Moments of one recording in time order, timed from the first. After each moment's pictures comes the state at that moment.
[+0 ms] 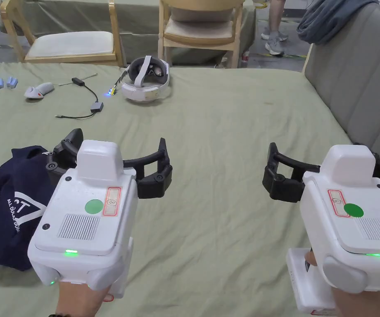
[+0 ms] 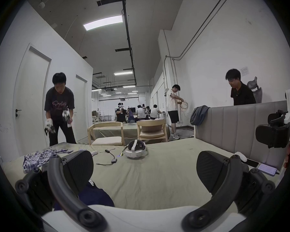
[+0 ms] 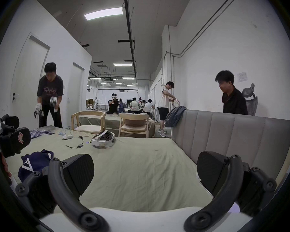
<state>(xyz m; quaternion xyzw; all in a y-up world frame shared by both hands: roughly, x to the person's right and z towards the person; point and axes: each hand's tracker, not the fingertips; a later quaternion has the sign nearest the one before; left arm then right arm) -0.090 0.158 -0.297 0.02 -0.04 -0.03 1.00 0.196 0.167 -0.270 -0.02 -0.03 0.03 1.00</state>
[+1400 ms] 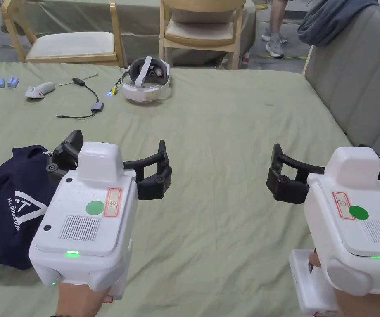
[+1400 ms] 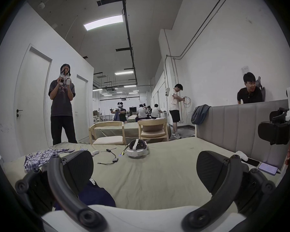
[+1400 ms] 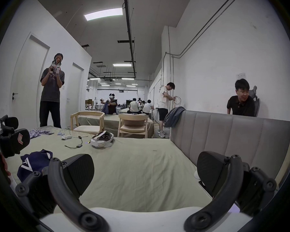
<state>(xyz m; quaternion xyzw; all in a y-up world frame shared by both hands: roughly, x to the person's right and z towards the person) -0.092 0.156 -0.296 0.02 -0.04 -0.03 1.00 0.200 0.168 -0.267 -0.02 -0.03 0.03 1.00</state>
